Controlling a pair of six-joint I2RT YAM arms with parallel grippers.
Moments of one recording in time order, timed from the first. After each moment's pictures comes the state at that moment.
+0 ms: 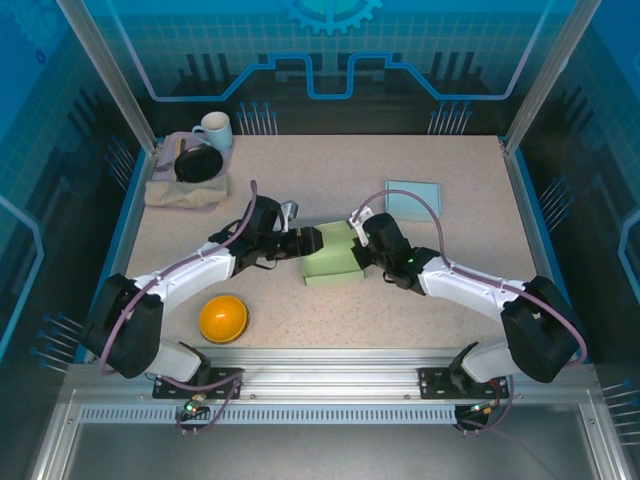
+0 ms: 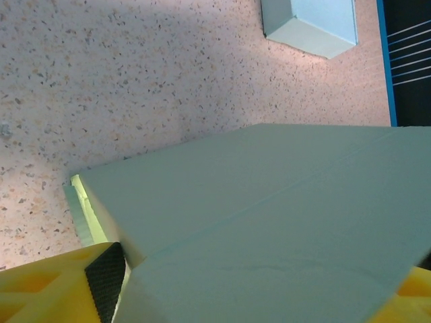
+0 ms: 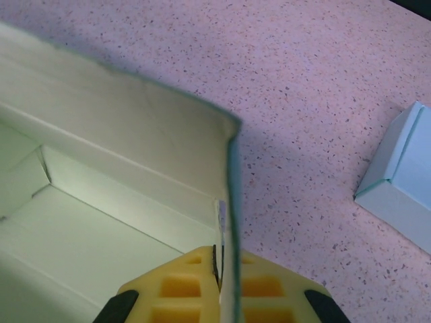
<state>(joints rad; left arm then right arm) -0.48 1.44 0.86 -0.18 0.37 -0.69 0.70 1.40 0.78 -0.06 0.26 0.02</state>
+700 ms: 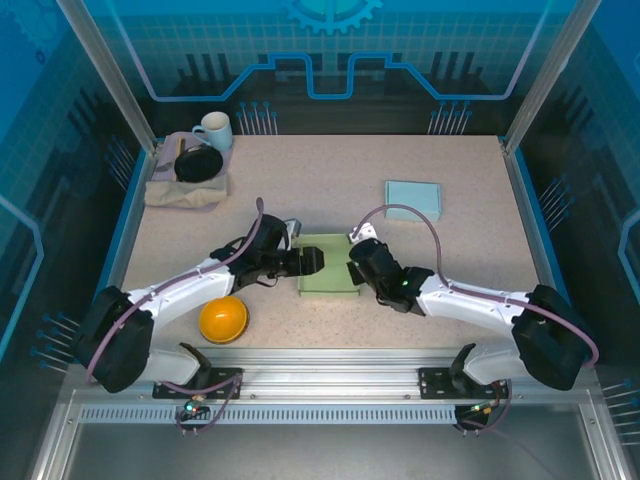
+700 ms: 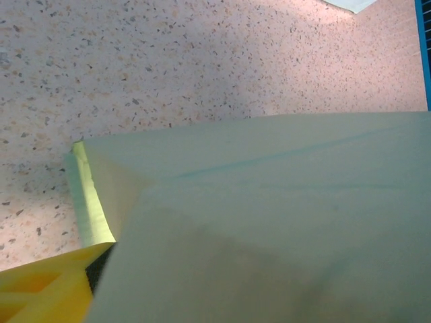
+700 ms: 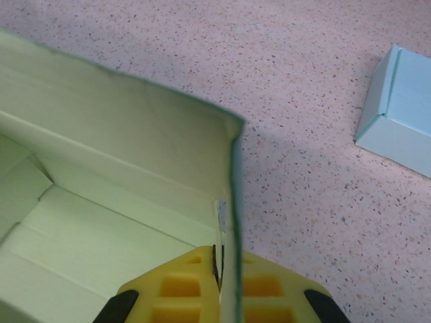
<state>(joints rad) -0.58 1.35 0.75 -0.20 0.27 -0.69 0.87 1.33 0.70 -0.10 0.49 0.27</state>
